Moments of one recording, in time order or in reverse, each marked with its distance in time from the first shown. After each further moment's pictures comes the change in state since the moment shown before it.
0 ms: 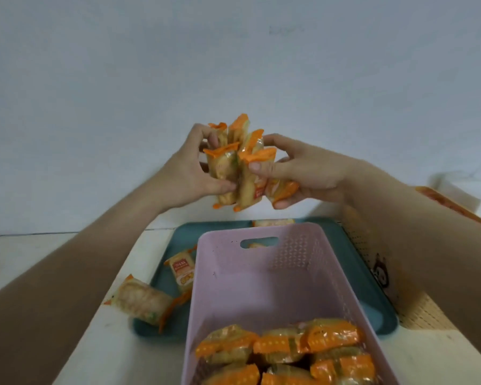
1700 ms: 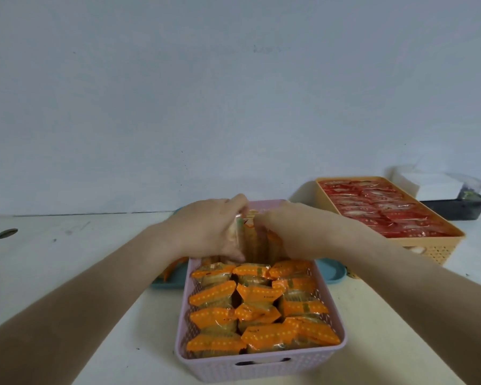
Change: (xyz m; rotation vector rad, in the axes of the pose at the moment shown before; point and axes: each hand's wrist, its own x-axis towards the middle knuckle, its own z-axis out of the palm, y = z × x) left_hand -0.101 0.056 0.046 0.768 -0.450 0.047; right_hand -0.118 0.002 0.065 -1.321 -0.130 -0.078
